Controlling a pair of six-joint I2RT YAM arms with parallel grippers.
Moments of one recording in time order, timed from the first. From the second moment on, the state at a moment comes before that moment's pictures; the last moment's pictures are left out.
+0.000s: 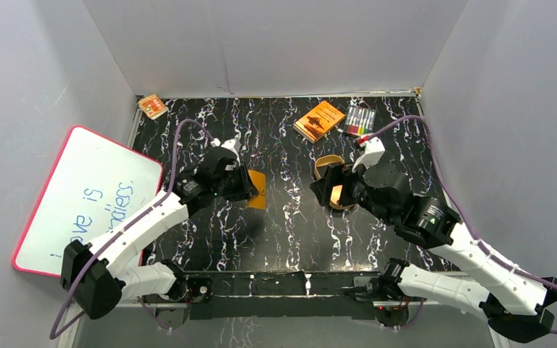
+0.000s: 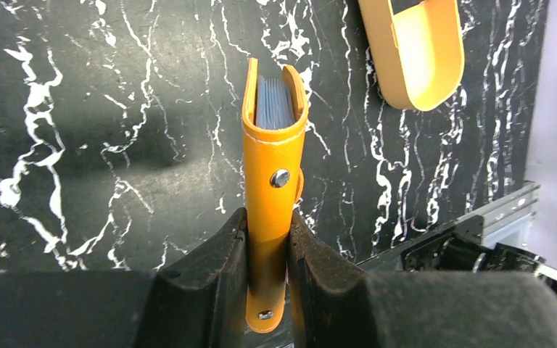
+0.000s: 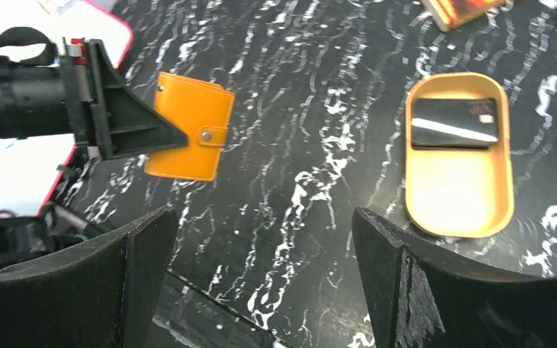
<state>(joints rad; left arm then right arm) -0.68 1.16 0.96 -0.57 0.00 -0.72 0.98 0.81 1.07 -0.66 0.31 0.52</state>
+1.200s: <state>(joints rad) -0.52 1.84 0.93 0.23 0.47 -1.00 0.98 0.64 0.87 -0.79 0.34 0.63</state>
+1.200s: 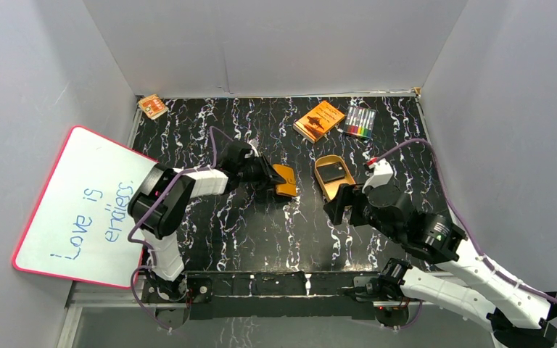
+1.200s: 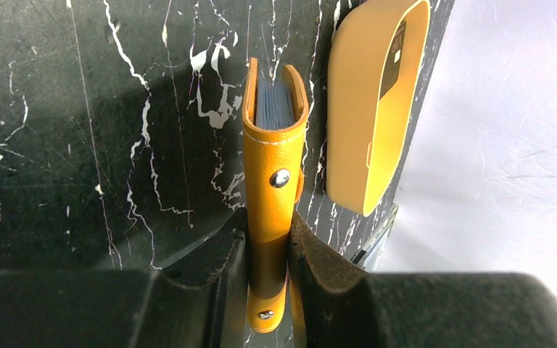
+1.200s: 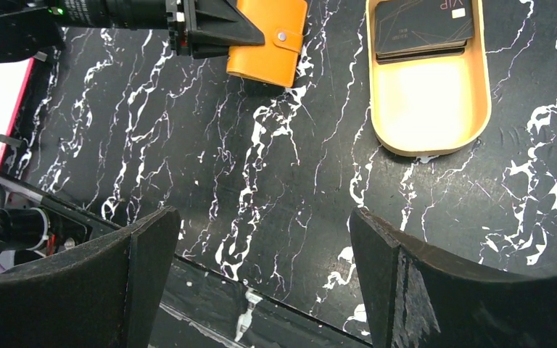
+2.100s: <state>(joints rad) -0.51 1.87 0.97 0.11 0.43 -0.91 0.98 0.68 0.87 -0.80 0.34 0.63</state>
